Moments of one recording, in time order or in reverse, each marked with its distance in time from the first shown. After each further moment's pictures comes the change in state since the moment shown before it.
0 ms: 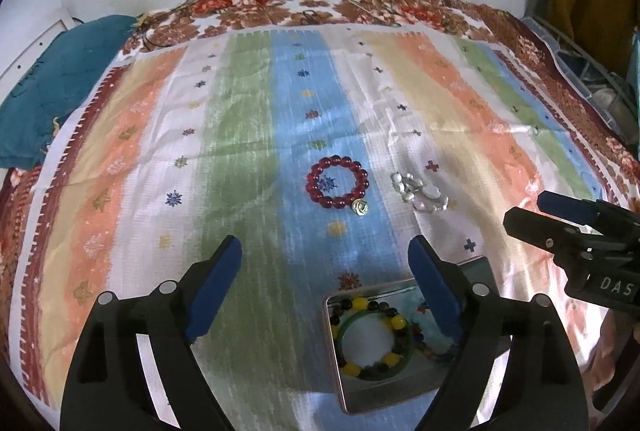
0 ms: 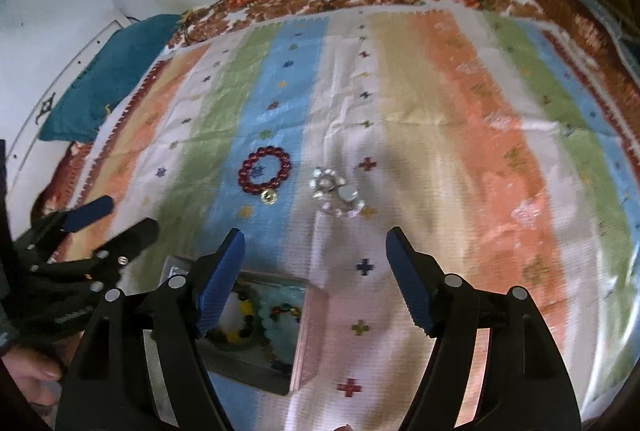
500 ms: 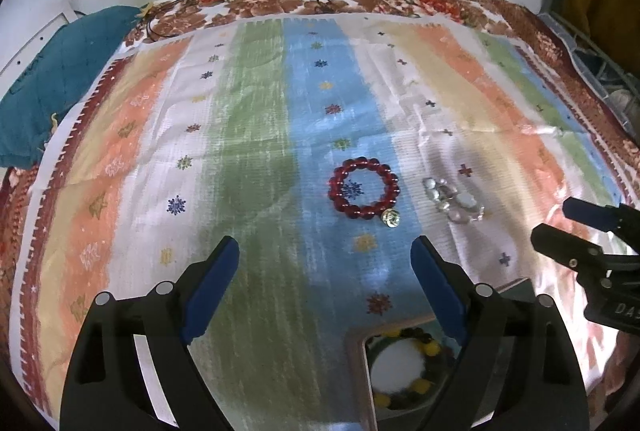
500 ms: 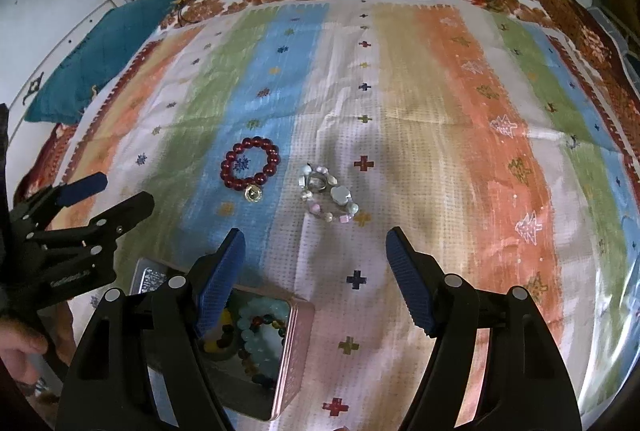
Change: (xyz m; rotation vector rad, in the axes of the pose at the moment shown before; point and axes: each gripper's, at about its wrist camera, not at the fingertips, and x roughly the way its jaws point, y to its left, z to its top) left arm 0.033 0.016 0.011 -0.008 0.027 0.040; right arm 0.022 0.002 0.008 -0.061 0.018 -0.061
